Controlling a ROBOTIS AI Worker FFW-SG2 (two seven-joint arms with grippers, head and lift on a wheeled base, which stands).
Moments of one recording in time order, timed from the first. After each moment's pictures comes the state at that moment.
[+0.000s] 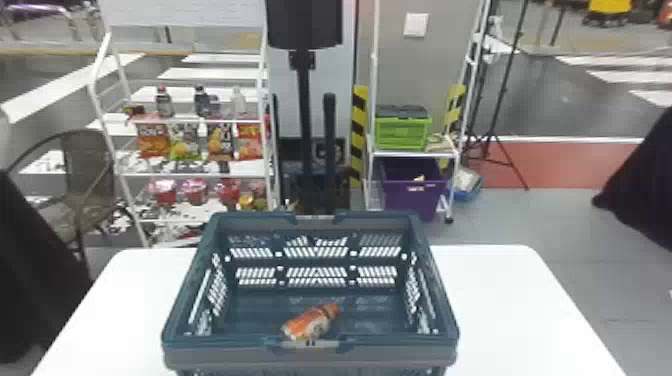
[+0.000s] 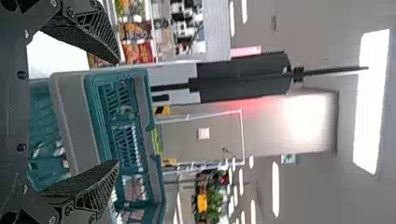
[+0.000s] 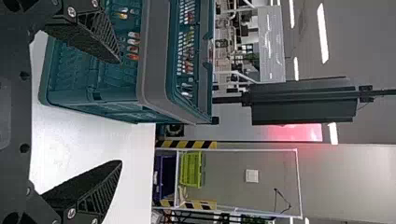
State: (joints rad) left arm 0.93 0.00 0.18 -2.17 0.07 -0.43 -0.30; right arm 0.89 -0.22 0.02 -2.13 -0.14 -0.22 0.09
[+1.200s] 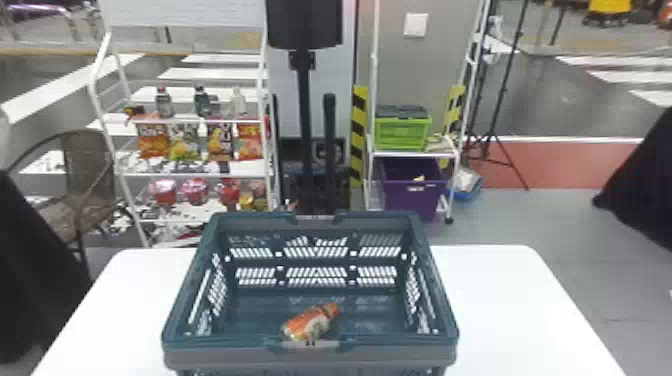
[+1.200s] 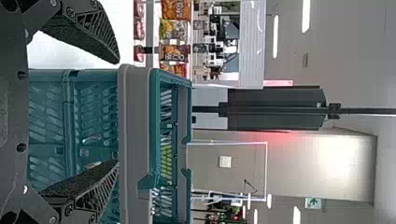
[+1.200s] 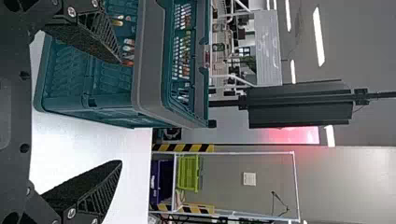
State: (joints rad) left arm 0.92 0.00 0.03 -2.04 0.03 -0.42 -0.08; right arm 0.89 -0.22 0.04 -2.14 -0.13 -0.22 0.09
